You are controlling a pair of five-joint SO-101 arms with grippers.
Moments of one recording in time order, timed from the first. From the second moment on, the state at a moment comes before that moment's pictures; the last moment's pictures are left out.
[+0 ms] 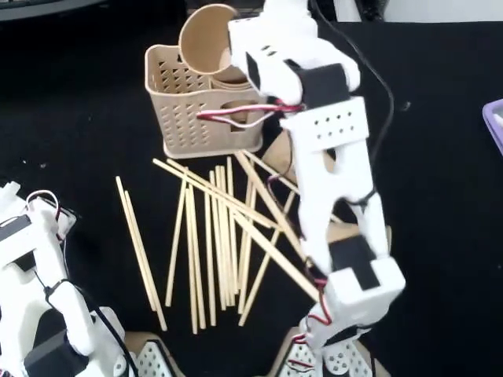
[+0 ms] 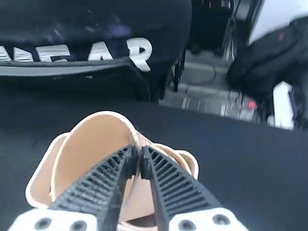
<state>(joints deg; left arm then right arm) -40.1 -29.4 58.1 41.0 23.2 -16.7 11.7 -40.9 66.7 -6.2</state>
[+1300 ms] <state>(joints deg) -39.0 -29.4 58.1 41.0 23.2 -0.7 17.5 -11.2 70.7 -7.7</state>
